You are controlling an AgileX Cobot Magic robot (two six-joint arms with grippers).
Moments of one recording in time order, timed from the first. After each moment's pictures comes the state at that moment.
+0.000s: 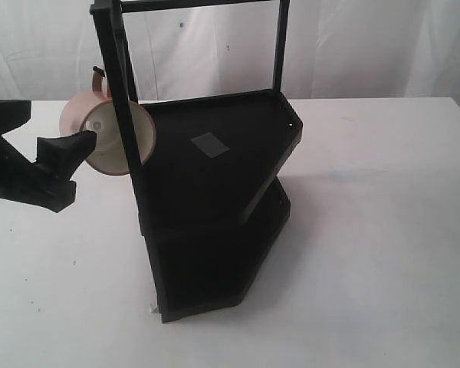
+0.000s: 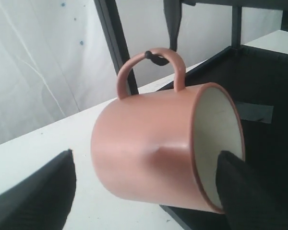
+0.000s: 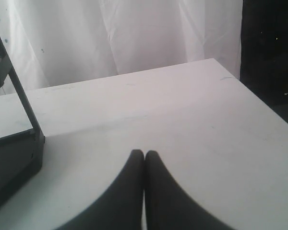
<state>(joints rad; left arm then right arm) -0.44 0.95 -0.48 -0.58 -0.24 0.70 -0.02 0.01 -0.01 0.01 0.23 0.18</state>
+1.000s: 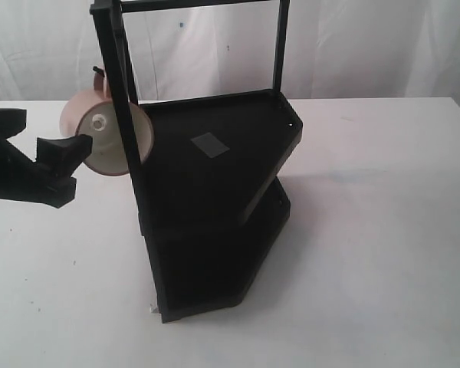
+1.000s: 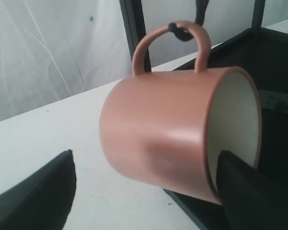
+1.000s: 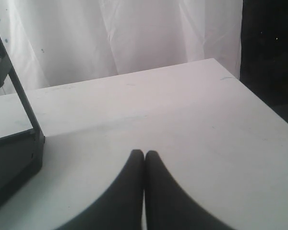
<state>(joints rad) -0.44 0.97 -0.50 -0.90 -0.21 0.96 -0.02 0.01 -0.01 0.01 0.23 0.18</state>
